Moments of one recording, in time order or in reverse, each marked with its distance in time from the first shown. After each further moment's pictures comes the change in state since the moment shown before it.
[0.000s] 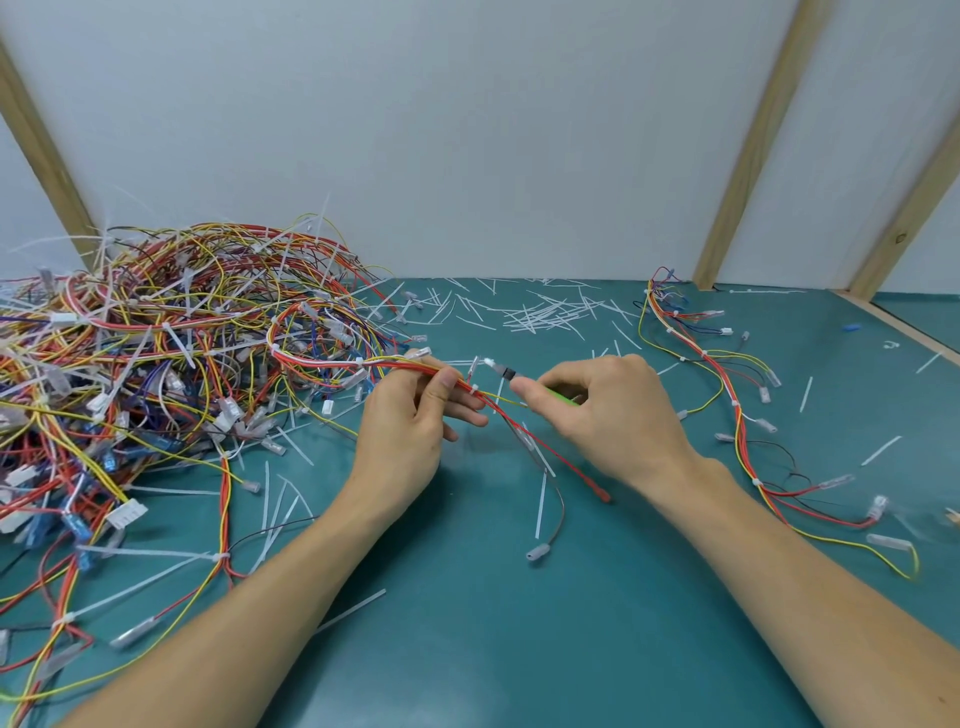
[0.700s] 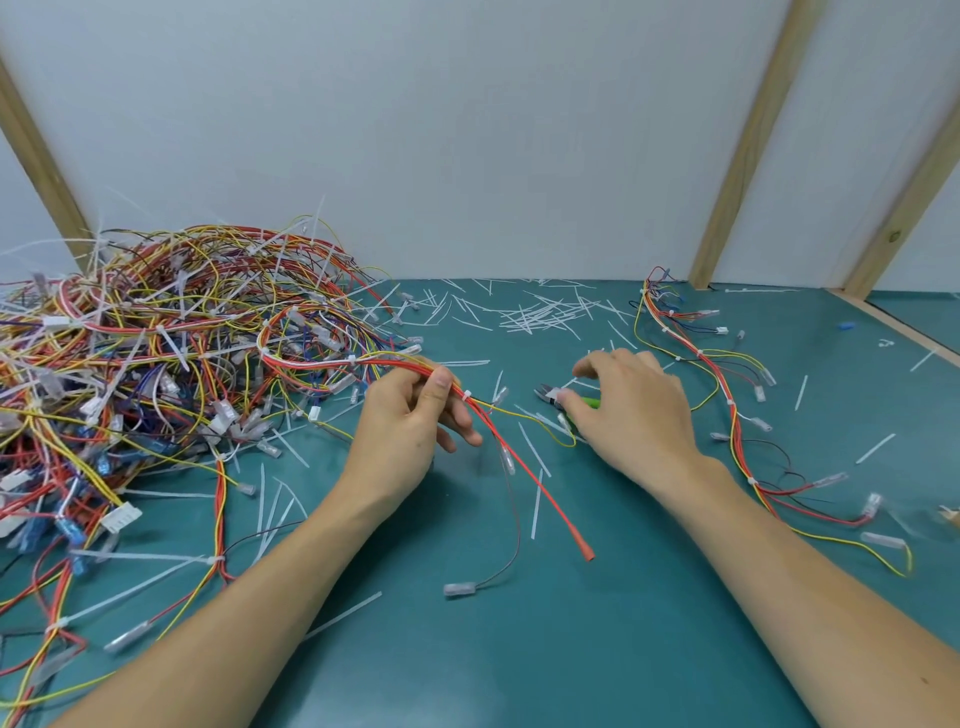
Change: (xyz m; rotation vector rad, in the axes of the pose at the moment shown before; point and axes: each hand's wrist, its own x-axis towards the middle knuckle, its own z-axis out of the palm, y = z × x) left_hand -0.001 0.001 -0.003 -0.097 -0.045 -0.025; right_hand 0.004 0.026 0.002 -0.367 -0.094 0.242
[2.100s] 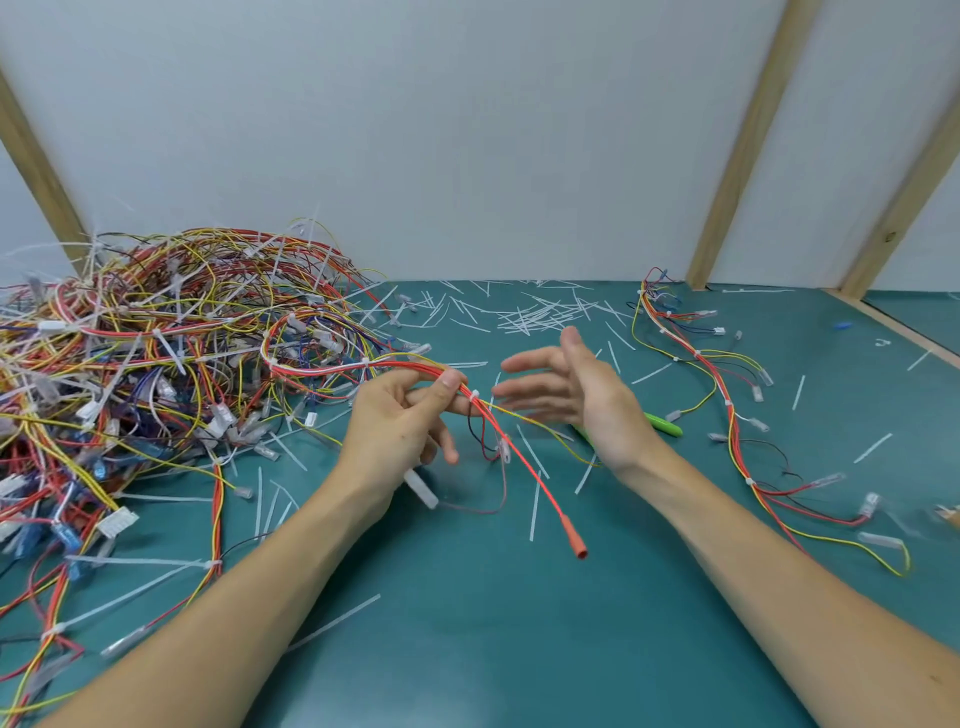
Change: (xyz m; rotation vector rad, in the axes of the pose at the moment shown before) left_hand 0.004 0.001 -0.003 -0.167 -0.023 -0.120; right_hand -0.005 -0.031 -0.006 1.238 -0.357 0.051
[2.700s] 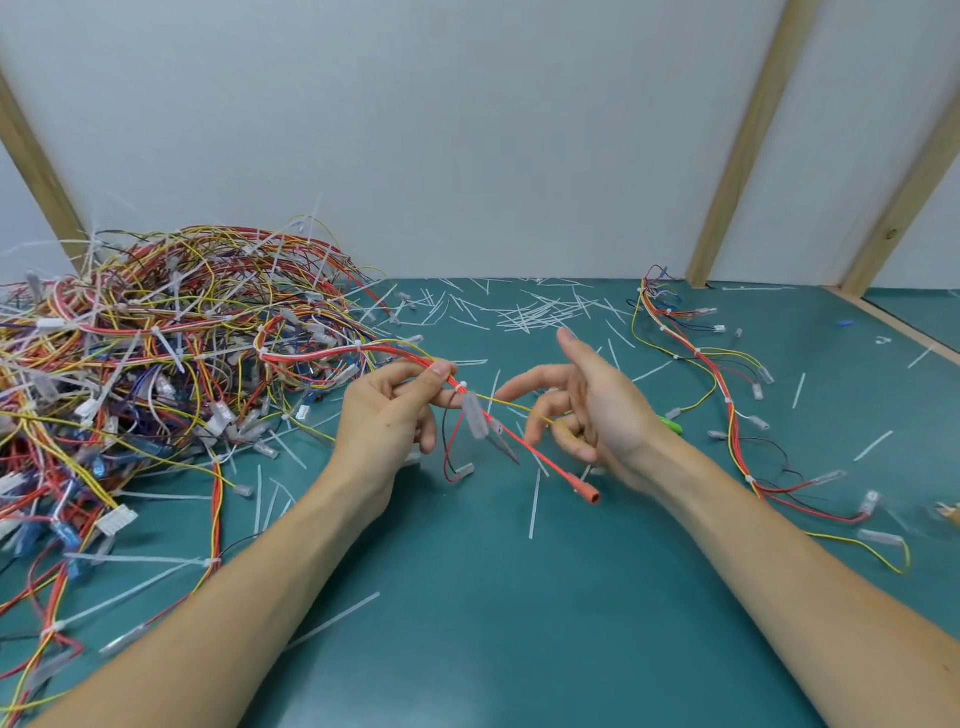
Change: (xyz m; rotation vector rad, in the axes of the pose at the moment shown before) left_hand 0.008 -0.006 -0.007 -0.065 0.102 -0.032; right_hand 0.003 -0.002 -0.011 0.052 -0.131 0.202
